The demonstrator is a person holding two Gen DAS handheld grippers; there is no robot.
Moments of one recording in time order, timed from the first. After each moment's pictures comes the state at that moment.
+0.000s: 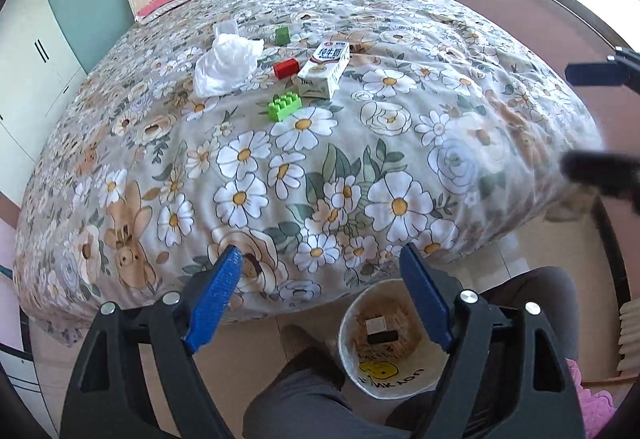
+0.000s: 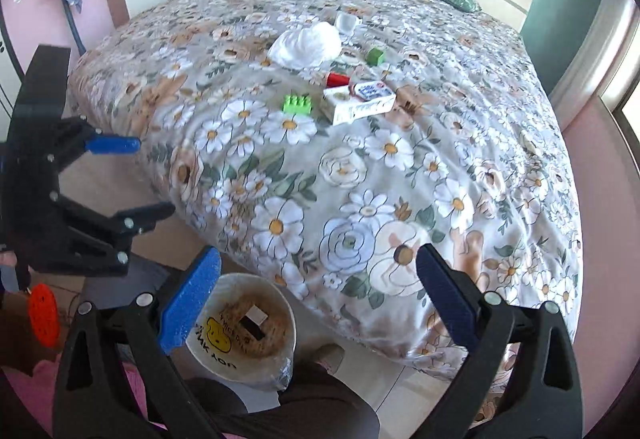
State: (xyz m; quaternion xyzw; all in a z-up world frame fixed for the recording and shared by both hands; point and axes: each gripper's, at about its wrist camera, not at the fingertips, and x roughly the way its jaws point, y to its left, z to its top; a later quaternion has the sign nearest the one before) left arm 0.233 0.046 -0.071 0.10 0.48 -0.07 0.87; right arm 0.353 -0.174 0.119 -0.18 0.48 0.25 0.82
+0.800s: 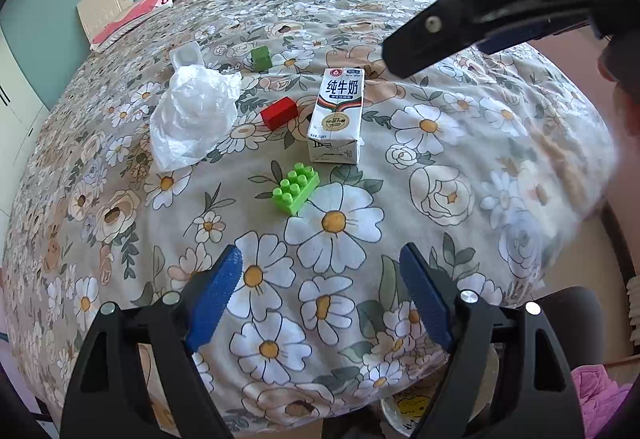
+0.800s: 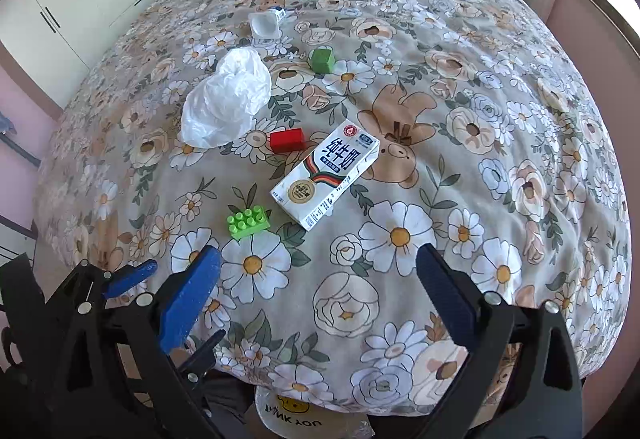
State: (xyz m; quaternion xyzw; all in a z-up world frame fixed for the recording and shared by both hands) left arm 0.381 0.066 -0.099 0.13 0.48 -0.14 0.86; right arm 0.564 -0.100 0.075 -0.01 0.58 0.15 0.80
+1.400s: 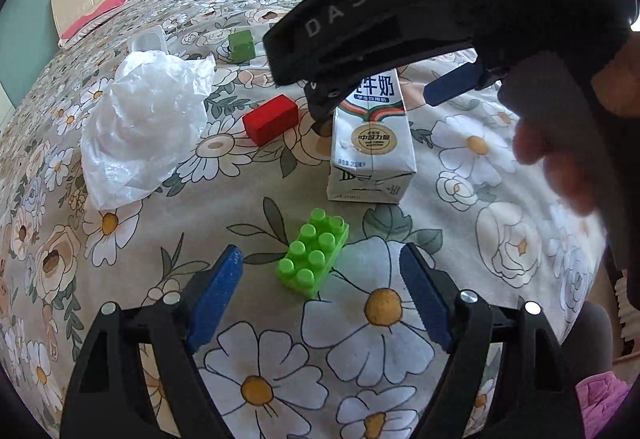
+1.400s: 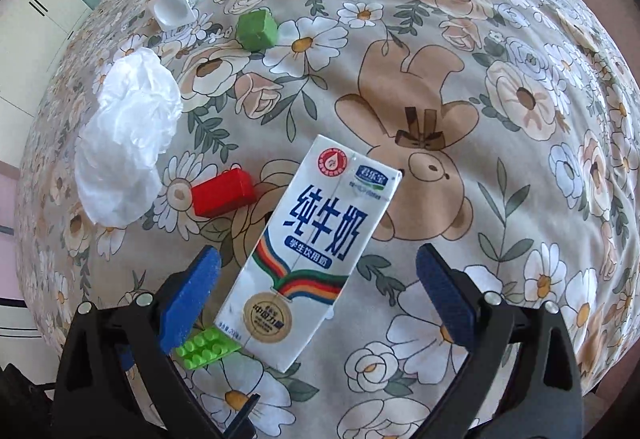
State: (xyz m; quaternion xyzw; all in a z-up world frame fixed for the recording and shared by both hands) left arm 0.458 0.071 -0.159 0.11 0.47 -0.19 0.85; right arm 0.665 -0.079 -0.039 0.06 0.64 0.05 0.76
